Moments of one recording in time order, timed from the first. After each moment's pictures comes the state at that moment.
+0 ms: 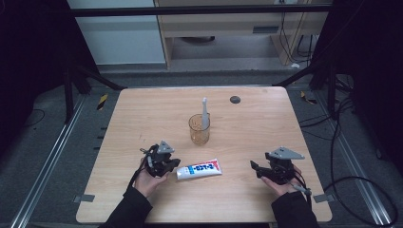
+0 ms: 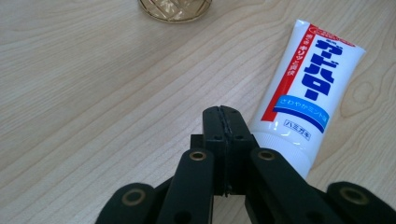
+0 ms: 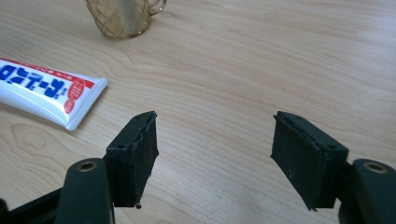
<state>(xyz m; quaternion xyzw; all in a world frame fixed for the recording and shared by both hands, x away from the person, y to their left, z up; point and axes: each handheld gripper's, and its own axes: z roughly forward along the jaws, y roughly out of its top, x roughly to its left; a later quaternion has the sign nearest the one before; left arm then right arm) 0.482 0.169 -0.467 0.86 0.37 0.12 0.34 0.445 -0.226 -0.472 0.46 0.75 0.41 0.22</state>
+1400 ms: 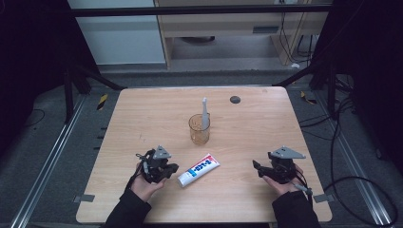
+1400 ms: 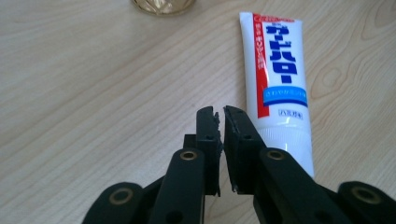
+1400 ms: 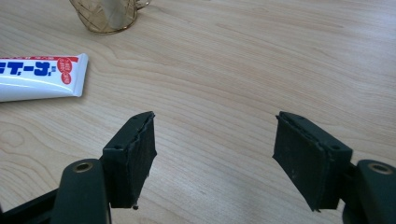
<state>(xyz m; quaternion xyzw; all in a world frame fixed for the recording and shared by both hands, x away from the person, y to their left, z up) 0.462 0.178 -0.453 0.86 0.37 0.11 0.35 0.448 -0.233 -0.474 0.47 0.75 0.40 0.23</state>
